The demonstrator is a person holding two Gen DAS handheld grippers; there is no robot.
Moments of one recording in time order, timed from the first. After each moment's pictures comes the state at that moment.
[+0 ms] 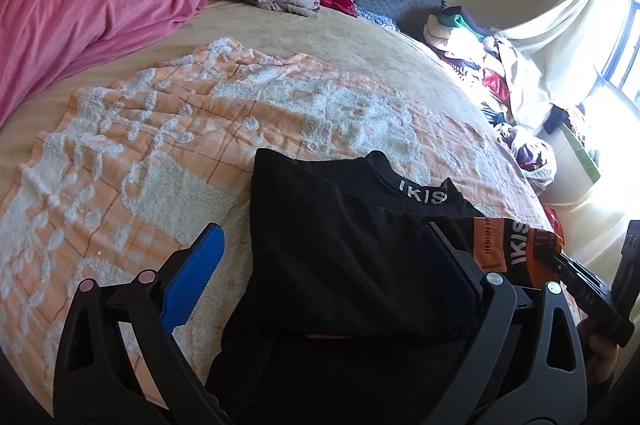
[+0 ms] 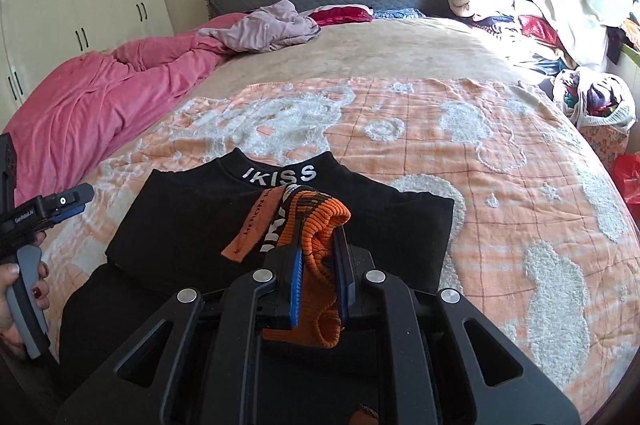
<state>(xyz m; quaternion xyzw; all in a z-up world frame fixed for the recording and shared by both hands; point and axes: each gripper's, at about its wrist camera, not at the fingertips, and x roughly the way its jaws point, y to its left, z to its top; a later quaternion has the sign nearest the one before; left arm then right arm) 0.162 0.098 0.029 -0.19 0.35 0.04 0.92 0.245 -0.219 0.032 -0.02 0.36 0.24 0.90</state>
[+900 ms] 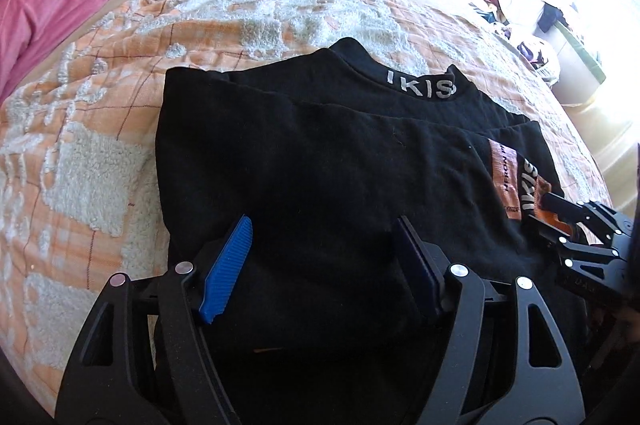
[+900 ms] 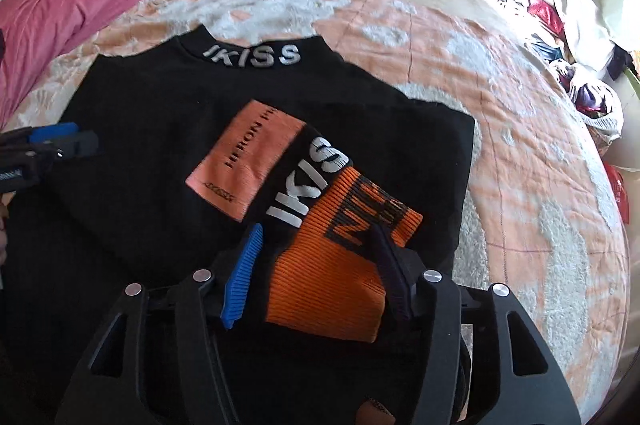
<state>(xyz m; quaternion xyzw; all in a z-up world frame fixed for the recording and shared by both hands) 0.206 0.051 -0.036 -0.09 0.47 -0.02 0.88 0.264 -0.192 -0.042 -0.10 0.47 0.21 0.85</state>
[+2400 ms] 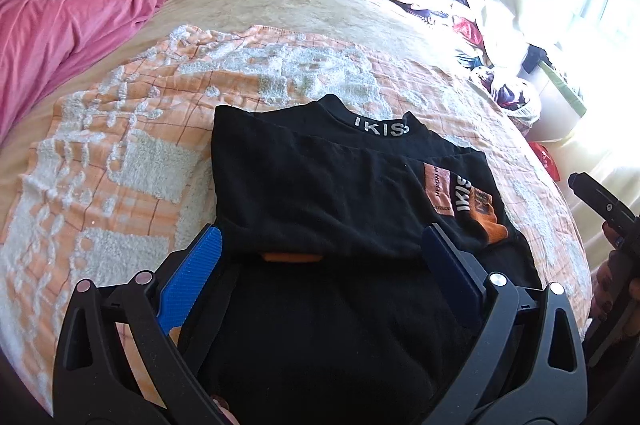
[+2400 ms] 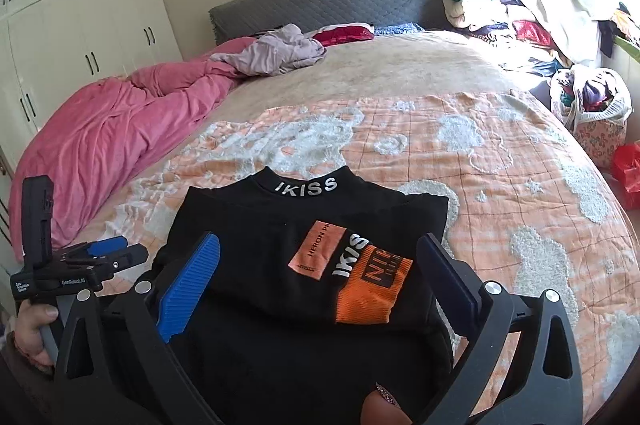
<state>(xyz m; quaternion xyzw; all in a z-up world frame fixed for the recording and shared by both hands) 0.125 0.050 0.035 -0.12 0.39 -0.01 0.91 0.187 -0.236 0.085 0.02 0.33 0.26 0.91</state>
